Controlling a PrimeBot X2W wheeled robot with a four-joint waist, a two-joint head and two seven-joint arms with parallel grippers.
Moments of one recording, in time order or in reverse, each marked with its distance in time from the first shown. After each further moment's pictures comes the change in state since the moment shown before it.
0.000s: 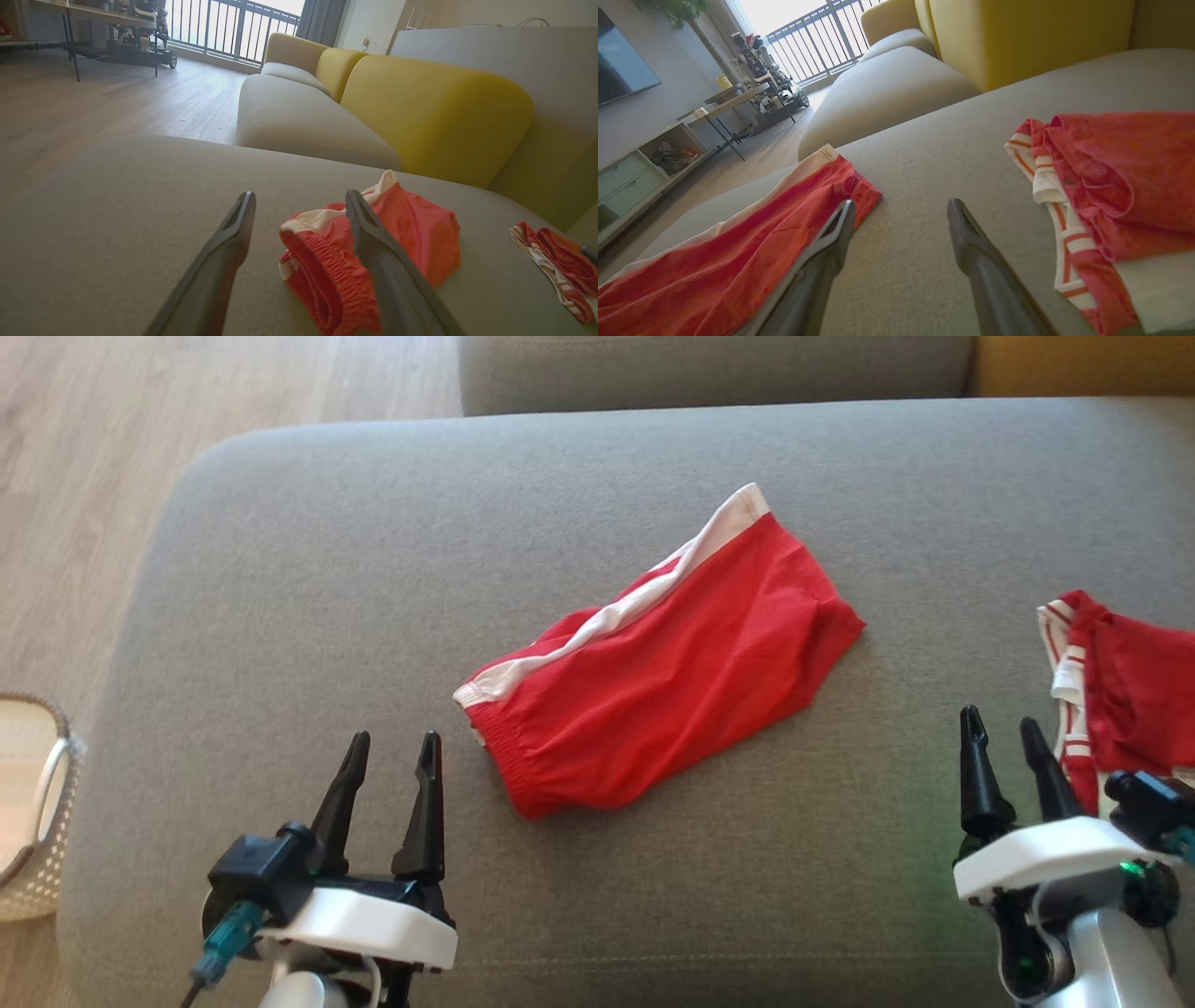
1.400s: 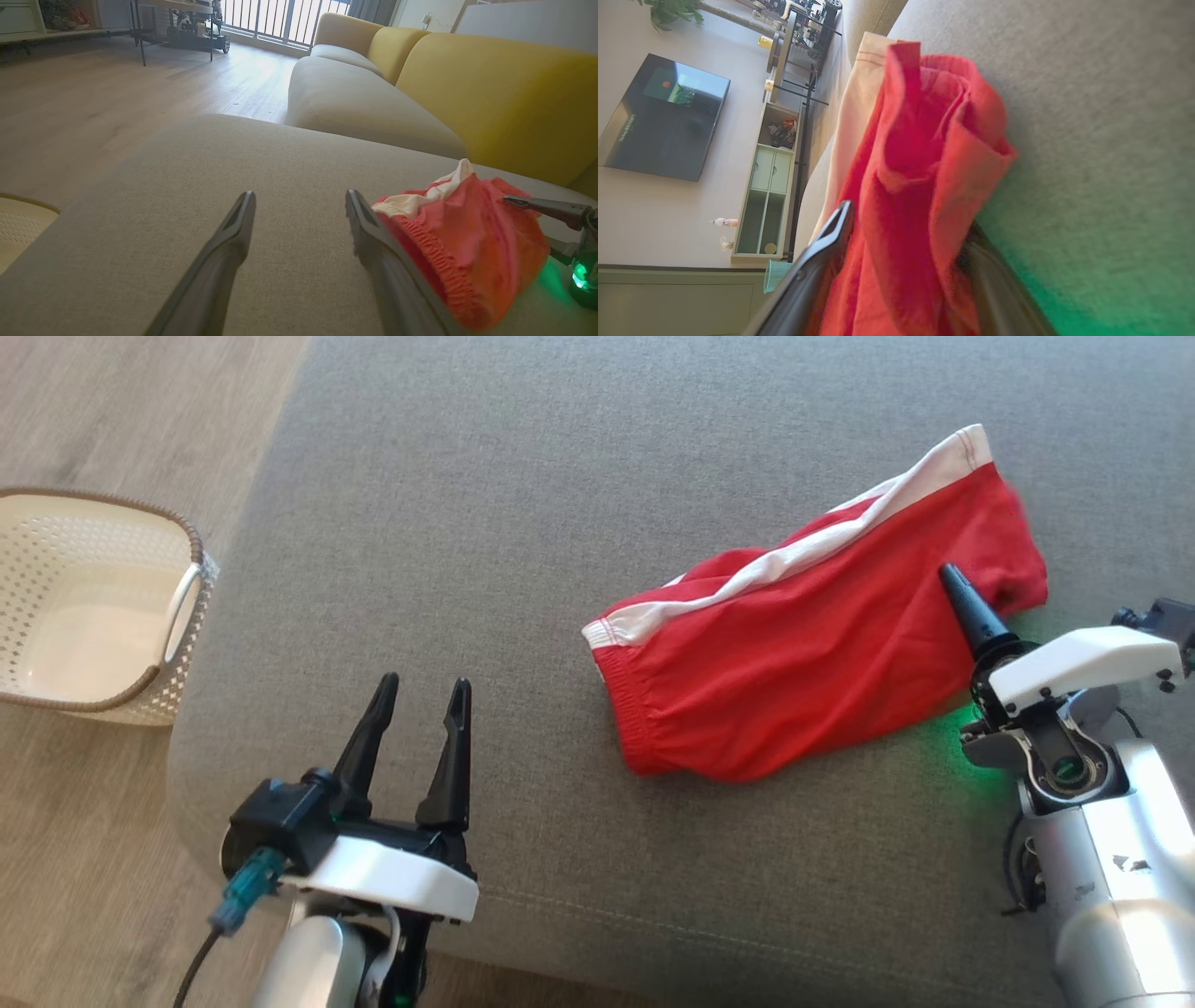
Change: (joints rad) left arm -0.099 -0.001 -0.037 0.019 0.018 -0.032 0.000; right arm -0.405 -0.065 0.060 0.320 0.710 -0.009 0.408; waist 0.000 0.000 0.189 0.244
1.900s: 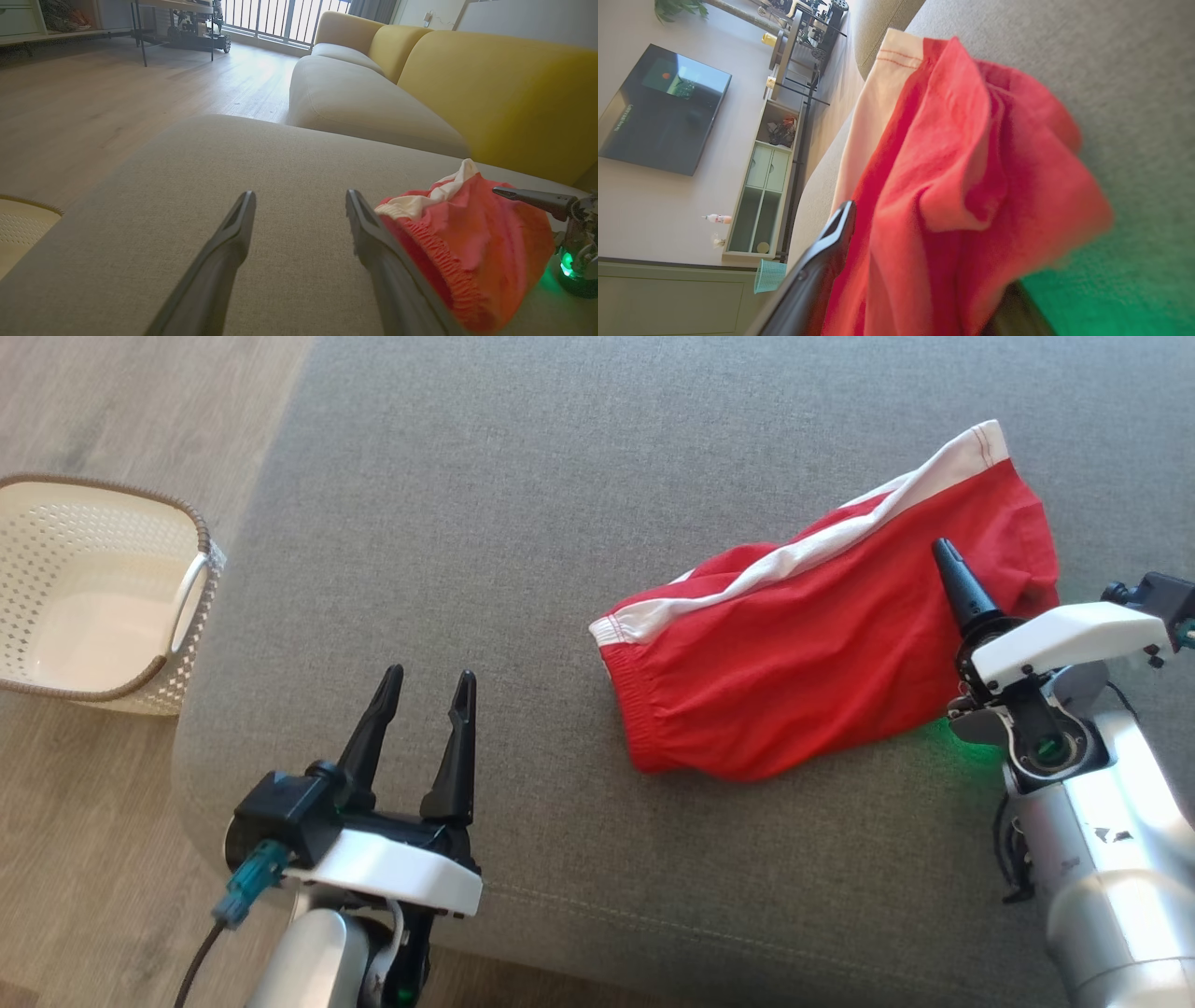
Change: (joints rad) left arm -0.018 0.000 -0.009 0.002 0.003 0.000 0.000; right arm -0.064 -0.016 0.075 0.064 -0.003 0.000 -0.086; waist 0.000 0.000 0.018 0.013
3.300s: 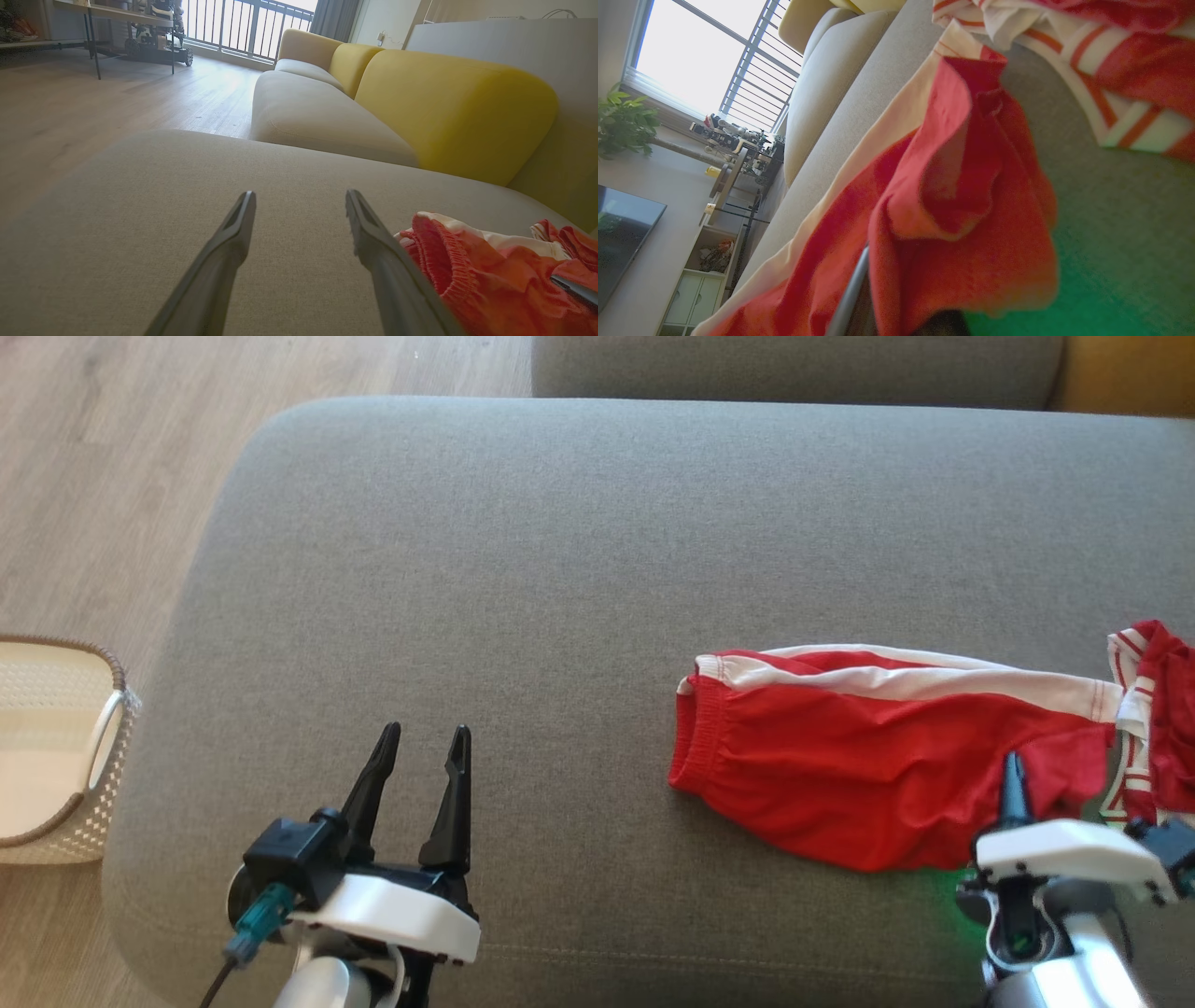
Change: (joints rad) left arm 0.076 0.001 -0.008 0.019 -0.011 0.035 0.000; right arm 0.297 0.084 -0.156 0.043 -0.132 0.008 -0.362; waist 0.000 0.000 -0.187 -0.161
